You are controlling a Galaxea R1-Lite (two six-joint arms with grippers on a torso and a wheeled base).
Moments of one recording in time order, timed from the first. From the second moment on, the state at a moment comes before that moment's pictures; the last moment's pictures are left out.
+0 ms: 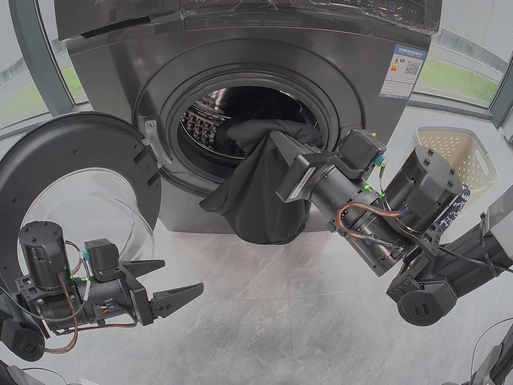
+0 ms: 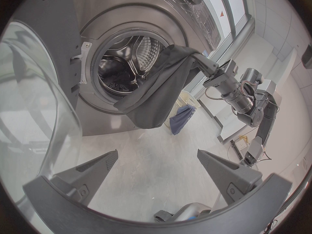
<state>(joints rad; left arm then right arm) -0.44 1.44 -0.28 -0.86 -0.33 -0.18 0.82 1.92 -0.89 -1.42 -0.17 0.19</state>
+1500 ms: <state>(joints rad) -0.48 2.11 -0.66 -1.22 -0.34 -0.30 0.84 1.89 -0.89 -1.44 -0.18 0.19</state>
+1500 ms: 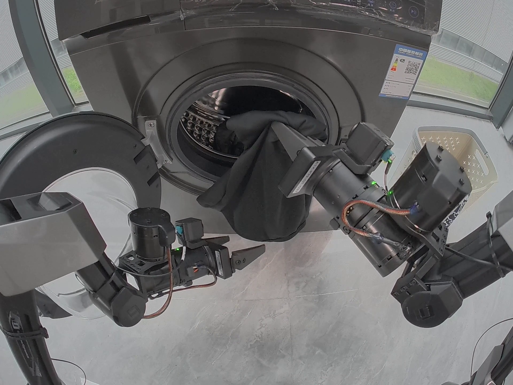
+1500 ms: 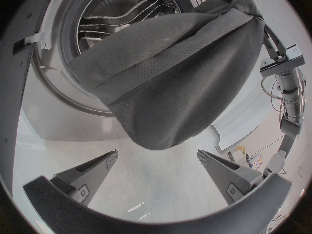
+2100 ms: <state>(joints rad) -0.50 2.24 -0.78 -1.38 -0.34 -0.35 0.85 1.90 -0.86 -1.46 -0.18 0.20</state>
